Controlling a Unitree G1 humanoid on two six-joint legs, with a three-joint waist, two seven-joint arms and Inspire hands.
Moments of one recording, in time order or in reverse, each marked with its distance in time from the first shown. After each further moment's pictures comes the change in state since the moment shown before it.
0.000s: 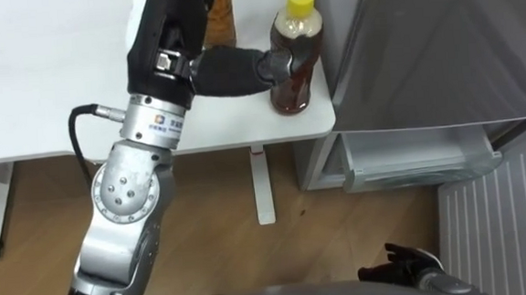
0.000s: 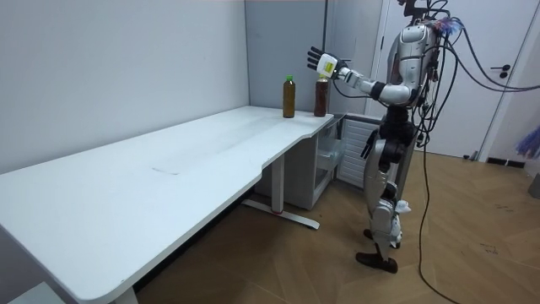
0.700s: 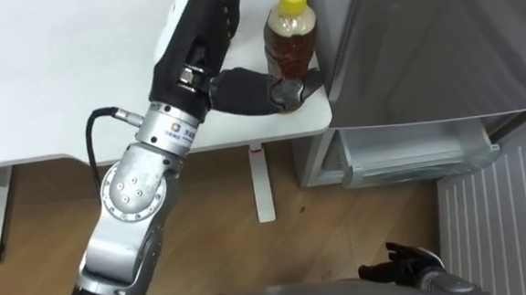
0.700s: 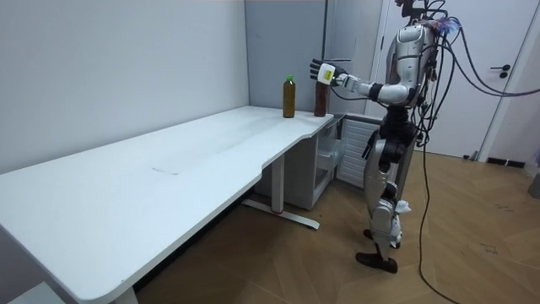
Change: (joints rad) left arm 0.004 0.001 -0.014 0.072 -0.003 0.043 -0.127; right arm 0.000 -0.006 -0.011 -0.003 -0.009 0.001 0.013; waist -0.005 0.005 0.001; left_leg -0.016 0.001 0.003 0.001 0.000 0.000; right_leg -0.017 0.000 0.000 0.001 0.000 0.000
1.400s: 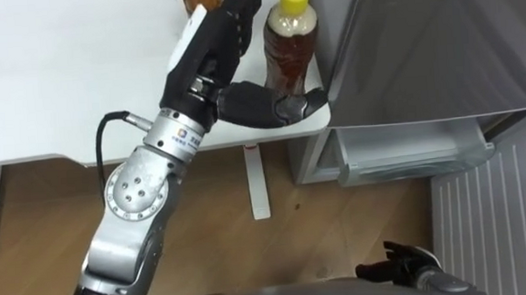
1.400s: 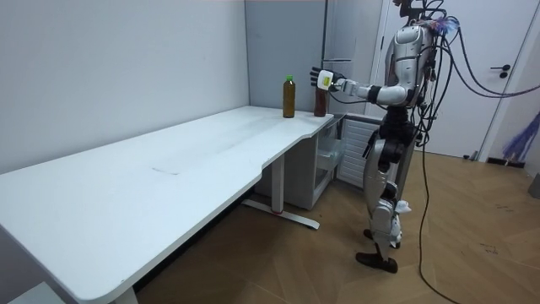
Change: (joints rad) left arm 0.005 -0.003 0.005 0.045 -0.018 0.029 -0.056; right arm 0.003 0.015 0.001 -0.011 0.000 0.005 -0.023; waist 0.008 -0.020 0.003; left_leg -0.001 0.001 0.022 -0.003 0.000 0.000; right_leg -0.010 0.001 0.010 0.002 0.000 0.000
